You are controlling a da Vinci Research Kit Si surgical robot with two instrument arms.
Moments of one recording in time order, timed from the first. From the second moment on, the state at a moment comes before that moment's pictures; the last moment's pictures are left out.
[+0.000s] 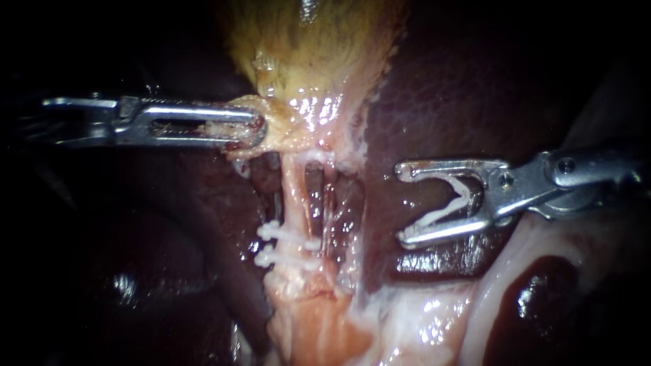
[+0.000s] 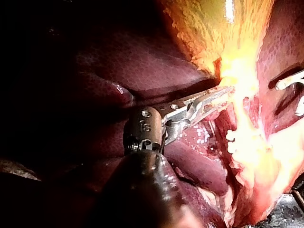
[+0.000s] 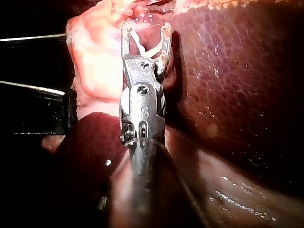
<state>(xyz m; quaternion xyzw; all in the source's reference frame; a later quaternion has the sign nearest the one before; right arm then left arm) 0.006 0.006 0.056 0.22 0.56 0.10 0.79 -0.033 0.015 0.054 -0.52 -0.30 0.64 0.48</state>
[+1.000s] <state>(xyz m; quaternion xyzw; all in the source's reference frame) 0.020 0.006 0.057 0.28 0.56 0.16 0.76 -0.028 0.018 0.046 -0.53 -0.29 0.63 0.49</state>
